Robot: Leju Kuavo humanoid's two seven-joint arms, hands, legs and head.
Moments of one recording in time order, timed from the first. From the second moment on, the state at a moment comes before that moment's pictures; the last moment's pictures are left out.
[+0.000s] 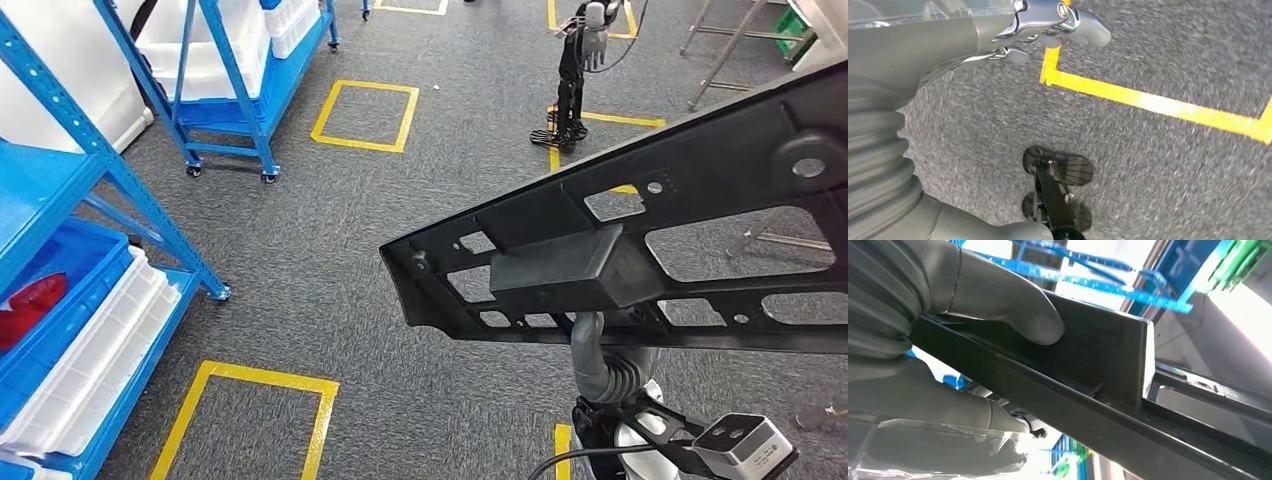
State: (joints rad) left arm -0.03 0.09 -0.40 -0.16 0.76 0.21 -0.38; right arm -0.07 0.02 0.21 -1.88 -0.04 0.12 -0.69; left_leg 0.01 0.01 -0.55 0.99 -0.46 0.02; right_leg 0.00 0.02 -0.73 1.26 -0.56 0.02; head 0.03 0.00
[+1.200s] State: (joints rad) left arm -0.03 0.06 -0.38 -0.16 0.84 0.23 -0.32; right arm -0.03 -0.04 0.29 -2.00 0.02 -0.02 -0.69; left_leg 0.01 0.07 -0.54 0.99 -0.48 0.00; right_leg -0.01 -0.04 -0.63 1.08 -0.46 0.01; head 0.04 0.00
